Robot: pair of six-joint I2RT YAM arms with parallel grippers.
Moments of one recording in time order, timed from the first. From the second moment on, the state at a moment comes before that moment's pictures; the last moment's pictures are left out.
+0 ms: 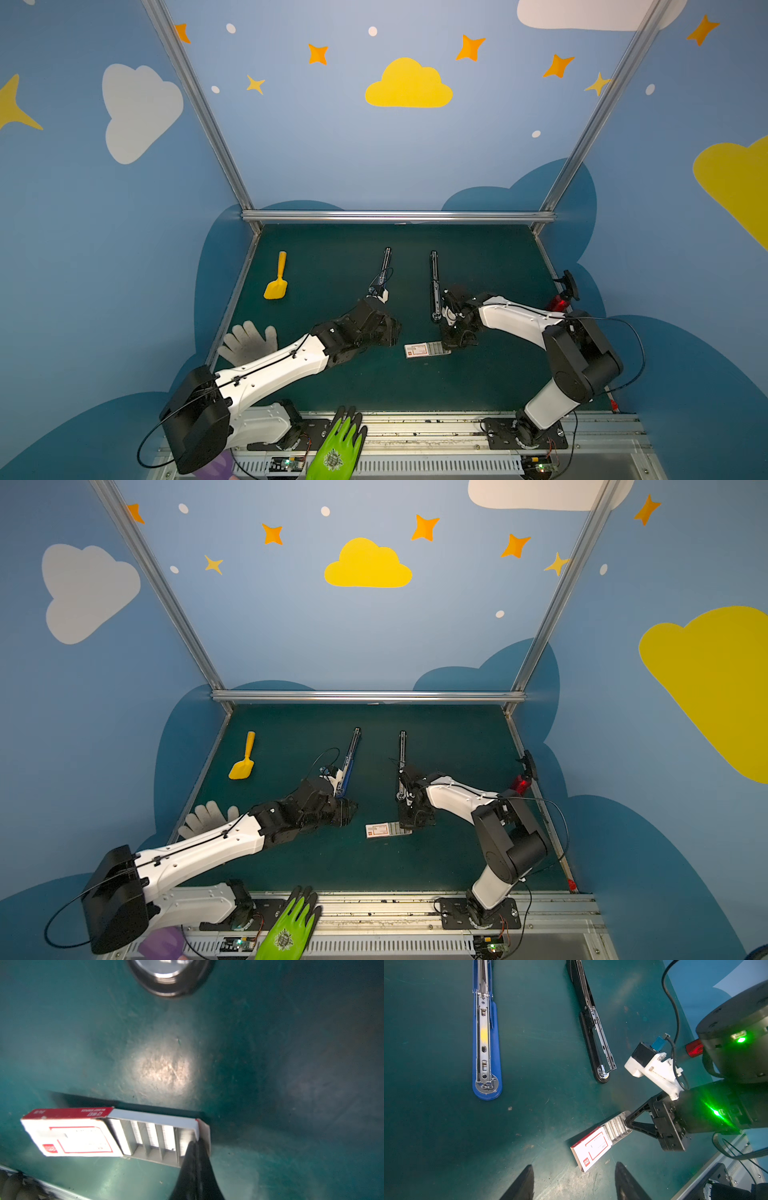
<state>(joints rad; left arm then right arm) -0.85 1.23 0.78 -0.31 -0.08 -0.66 0.60 1.64 0.93 -0.75 -0.19 0.46</state>
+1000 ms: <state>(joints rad) -0.44 1.16 0.69 0.18 0.66 -1.00 0.52 1.37 1.02 -0.51 -0.86 0.52</state>
